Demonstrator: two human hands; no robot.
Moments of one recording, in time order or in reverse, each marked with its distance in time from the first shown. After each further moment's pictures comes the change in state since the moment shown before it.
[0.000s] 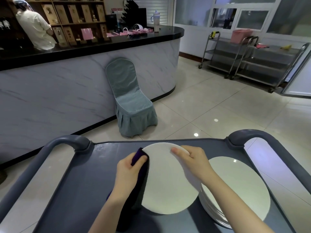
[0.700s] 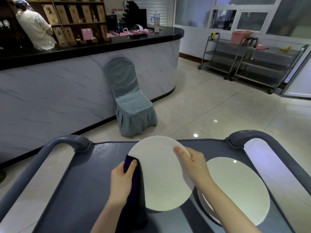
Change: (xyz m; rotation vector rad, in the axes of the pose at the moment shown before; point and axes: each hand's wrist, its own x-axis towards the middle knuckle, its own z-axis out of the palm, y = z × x) left_hand -0.012 -0.016 -0.008 -0.127 0.114 -0.146; right_hand -0.010 -0.002 0.013 0.167 0.151 0.139
